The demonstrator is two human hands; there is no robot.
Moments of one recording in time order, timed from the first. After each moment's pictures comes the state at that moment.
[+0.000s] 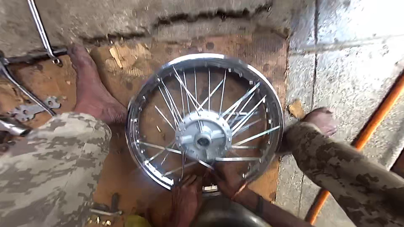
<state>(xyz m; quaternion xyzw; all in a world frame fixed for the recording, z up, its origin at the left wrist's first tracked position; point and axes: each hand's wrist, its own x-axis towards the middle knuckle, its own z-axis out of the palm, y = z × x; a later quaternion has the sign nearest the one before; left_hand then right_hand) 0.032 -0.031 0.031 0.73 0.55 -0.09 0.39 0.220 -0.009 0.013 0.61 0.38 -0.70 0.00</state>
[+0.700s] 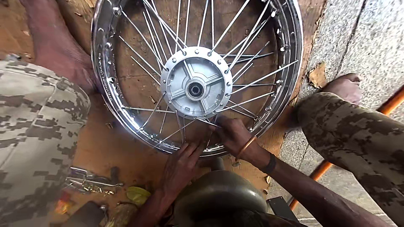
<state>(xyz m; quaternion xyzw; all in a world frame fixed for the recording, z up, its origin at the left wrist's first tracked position) 0.014 -0.007 0.019 0.80 0.45 -0.02 0.39 0.245 0.030 -0.003 0.61 0.52 -0.58 -0.11</state>
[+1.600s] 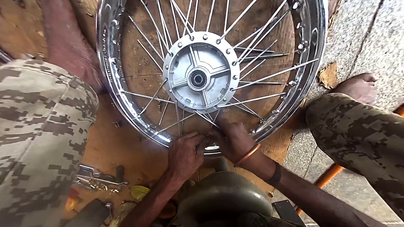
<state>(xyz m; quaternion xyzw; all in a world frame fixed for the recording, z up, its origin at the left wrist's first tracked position) 0.036 0.043 0.021 0.71 0.55 -0.07 0.44 0.225 0.038 0.010 0.63 0.55 -0.54 -0.11</state>
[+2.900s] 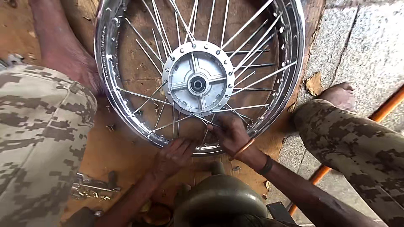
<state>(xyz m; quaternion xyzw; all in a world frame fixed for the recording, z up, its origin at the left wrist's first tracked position) -0.014 0.025 -0.010 0.91 0.33 0.02 0.26 0.234 0.051 0.006 0.63 0.48 -0.59 -0.19</state>
